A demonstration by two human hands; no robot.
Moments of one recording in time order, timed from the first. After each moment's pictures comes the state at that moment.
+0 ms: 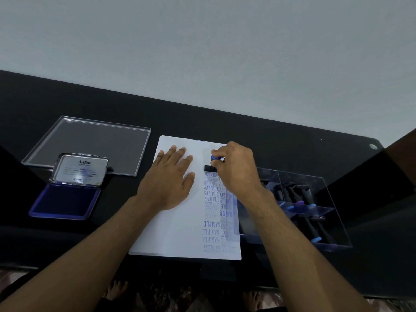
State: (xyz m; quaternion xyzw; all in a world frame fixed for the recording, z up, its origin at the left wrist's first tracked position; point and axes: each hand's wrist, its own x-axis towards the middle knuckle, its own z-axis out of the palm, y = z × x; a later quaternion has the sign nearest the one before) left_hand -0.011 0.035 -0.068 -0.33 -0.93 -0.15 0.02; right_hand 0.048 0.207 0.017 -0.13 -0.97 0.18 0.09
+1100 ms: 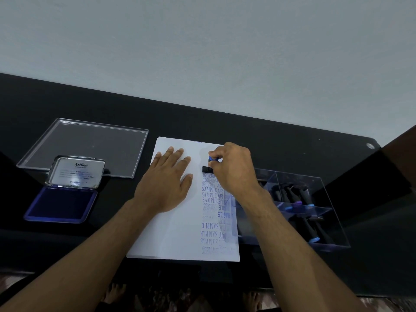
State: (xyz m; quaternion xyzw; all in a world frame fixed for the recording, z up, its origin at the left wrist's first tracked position) left_hand -0.011 0.034 -0.069 -0.33 -0.93 -0.15 0.02; right_hand 0.044 0.207 0.011 -0.16 -0.95 0.23 0.10
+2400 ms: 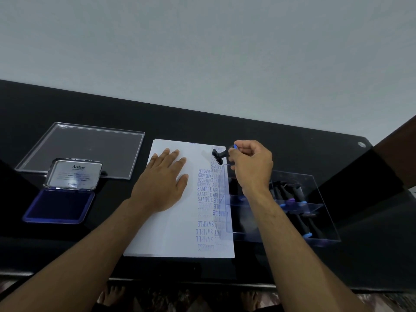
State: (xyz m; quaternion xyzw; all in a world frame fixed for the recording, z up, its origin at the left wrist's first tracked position) left_hand -0.011 0.034 -0.069 -0.33 -0.93 -0.14 0.02; right_hand 0.065 0.234 0.014 -0.29 -0.75 0.52 0.29
